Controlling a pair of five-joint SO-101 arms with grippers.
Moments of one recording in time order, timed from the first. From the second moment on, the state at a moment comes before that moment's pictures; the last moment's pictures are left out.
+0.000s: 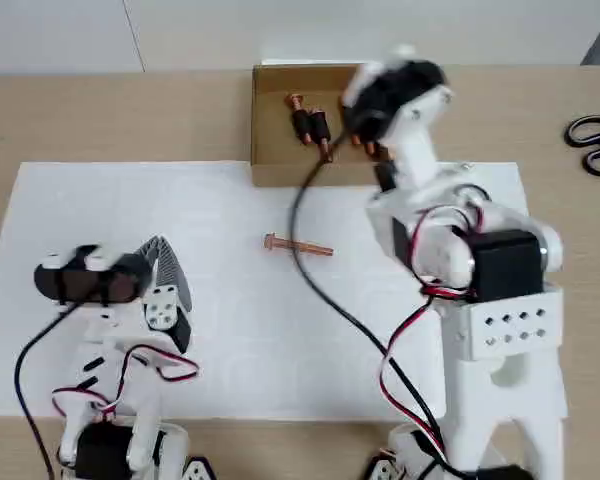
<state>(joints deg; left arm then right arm) 2.6 -103.5 78.9 49.8 14.7 -11.8 -31.1 2.5 85.3 12.7</state>
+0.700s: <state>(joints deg) 12.2 -103.2 60.9 67.3 13.9 0.2 -77.5 74.5 43.3 12.2</state>
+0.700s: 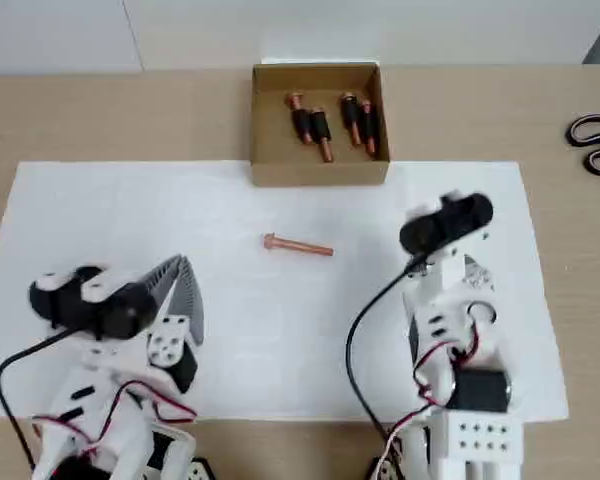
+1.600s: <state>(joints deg) 12.2 -25.1 14.4 74.4 34.9 0.4 -102.2 96.2 40.1 12.2</state>
